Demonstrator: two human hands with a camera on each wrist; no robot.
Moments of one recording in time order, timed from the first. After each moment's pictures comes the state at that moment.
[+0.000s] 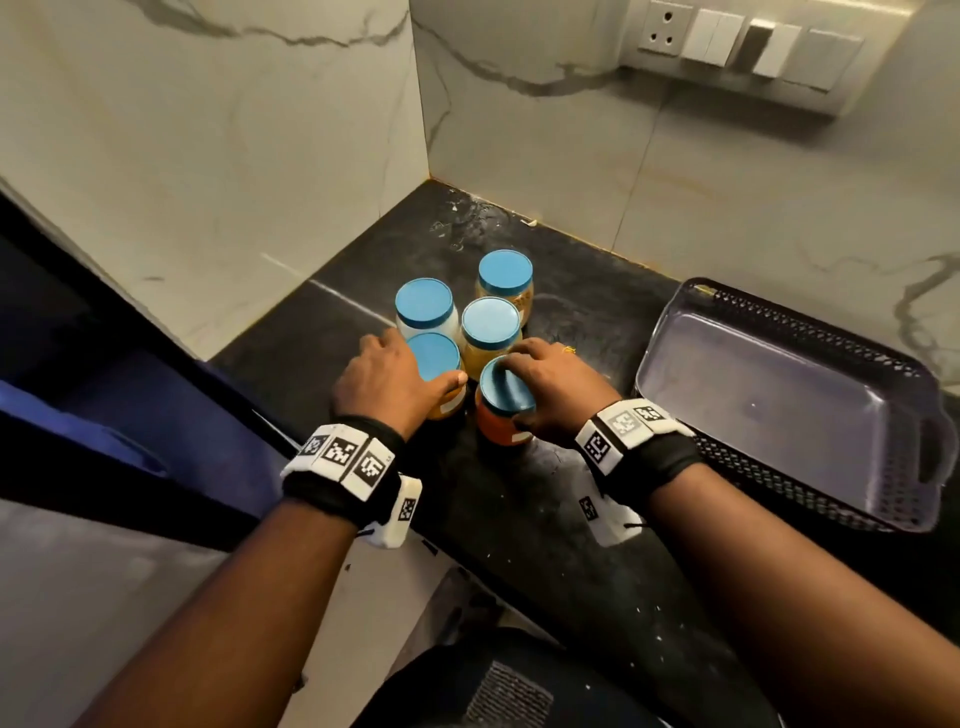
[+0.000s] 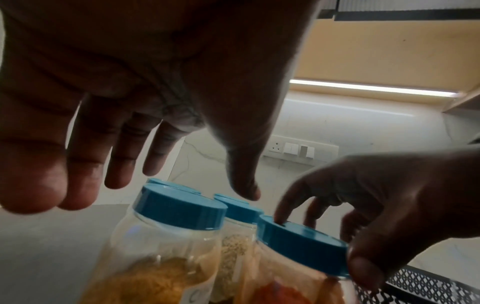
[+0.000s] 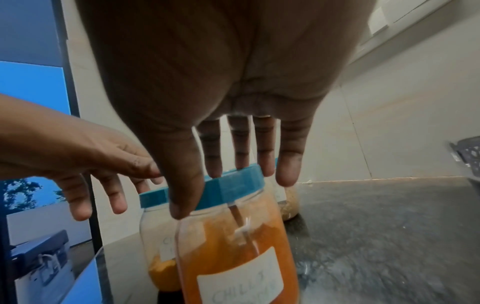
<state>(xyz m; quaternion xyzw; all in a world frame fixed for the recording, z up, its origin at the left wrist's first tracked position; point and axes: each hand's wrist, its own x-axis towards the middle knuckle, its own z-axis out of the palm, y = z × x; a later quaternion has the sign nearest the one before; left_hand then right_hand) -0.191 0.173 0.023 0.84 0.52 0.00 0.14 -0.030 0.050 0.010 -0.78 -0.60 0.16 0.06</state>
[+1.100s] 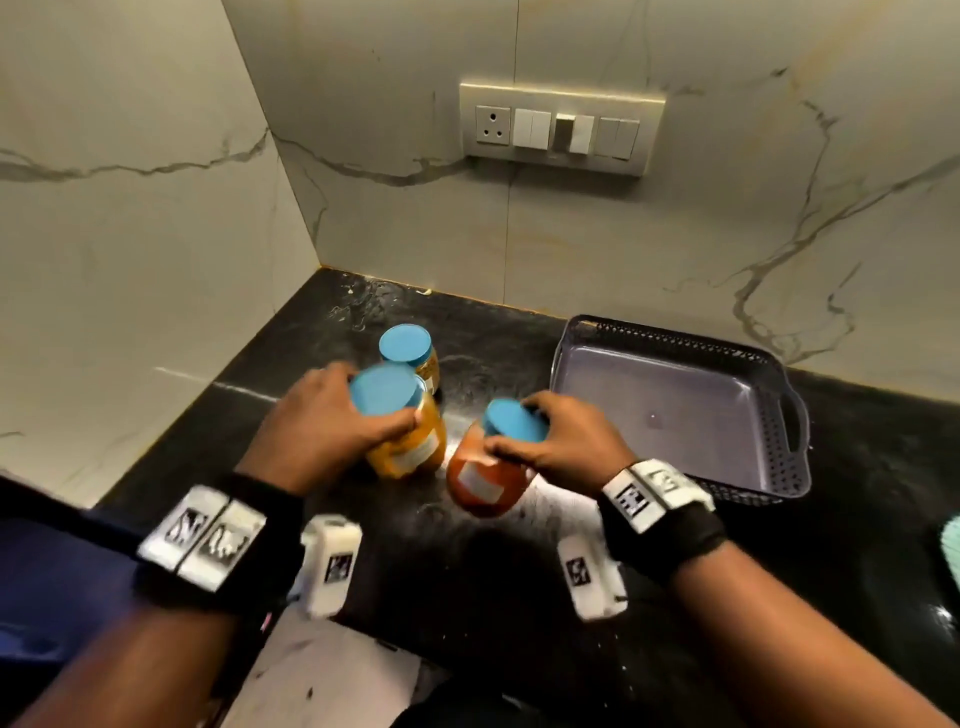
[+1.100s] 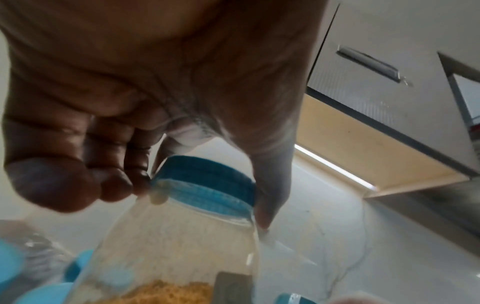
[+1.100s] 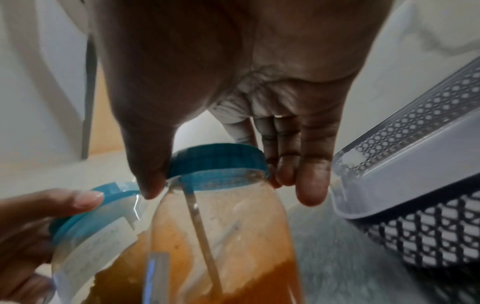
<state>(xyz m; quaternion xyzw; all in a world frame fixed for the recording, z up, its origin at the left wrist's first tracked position) -0.162 0.174 0.094 0.90 0.37 0.01 0.23 -0.002 -0.031 0.043 -0.89 -0.34 0.18 0.25</state>
